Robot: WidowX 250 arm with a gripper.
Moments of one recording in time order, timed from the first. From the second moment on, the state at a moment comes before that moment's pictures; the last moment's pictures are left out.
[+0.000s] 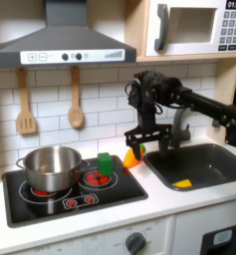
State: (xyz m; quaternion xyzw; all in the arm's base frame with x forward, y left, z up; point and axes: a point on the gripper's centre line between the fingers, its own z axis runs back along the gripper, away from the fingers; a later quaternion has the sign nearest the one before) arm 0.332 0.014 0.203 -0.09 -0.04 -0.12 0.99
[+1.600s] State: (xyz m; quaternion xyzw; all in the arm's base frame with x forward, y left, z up) arm 0.392 0.019 0.183 0.00 -0.08 -0.30 0.95
